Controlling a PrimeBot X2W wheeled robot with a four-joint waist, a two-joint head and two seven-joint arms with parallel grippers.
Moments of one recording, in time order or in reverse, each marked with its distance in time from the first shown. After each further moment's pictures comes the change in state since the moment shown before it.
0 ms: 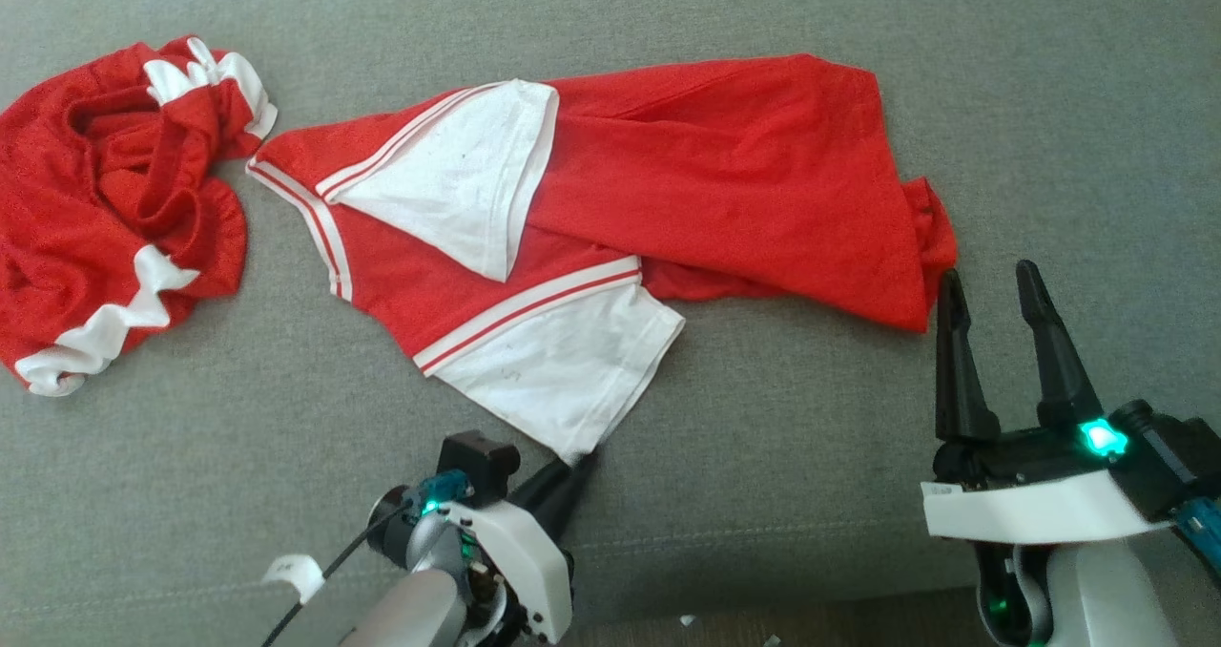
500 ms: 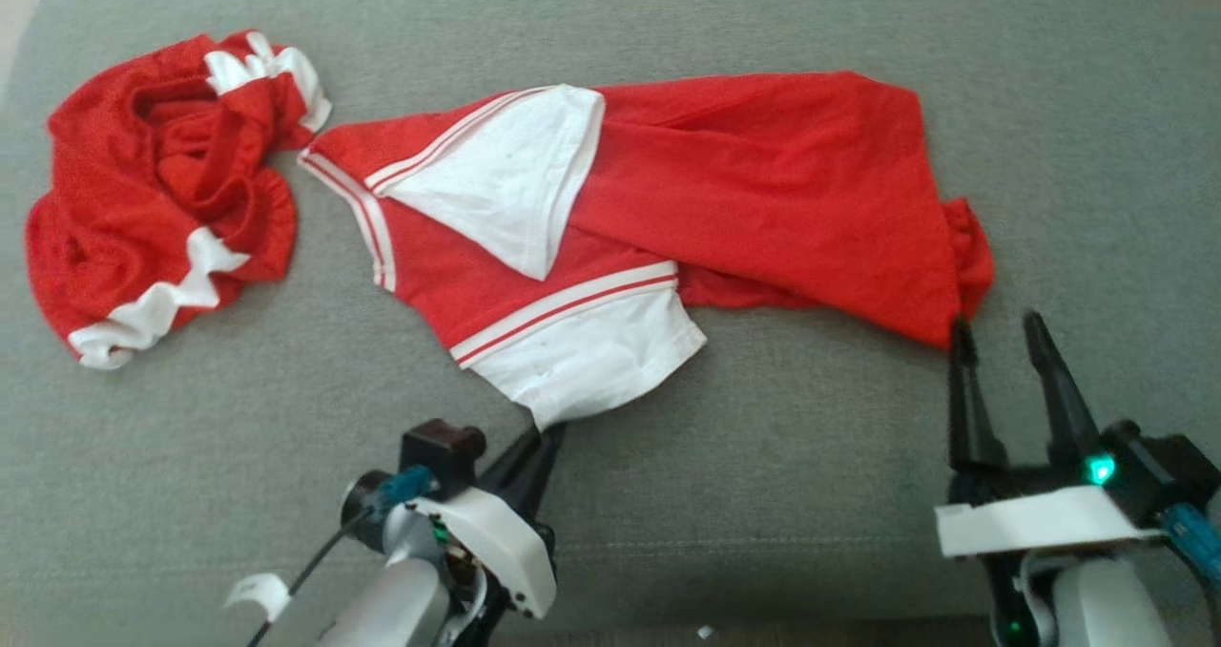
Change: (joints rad) left arm 0.006 0.026 0.037 -0.051 -0.010 0.037 -0.096; right arm -0.001 0.000 -0.066 0.150 -0.033 0.000 0.000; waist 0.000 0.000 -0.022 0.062
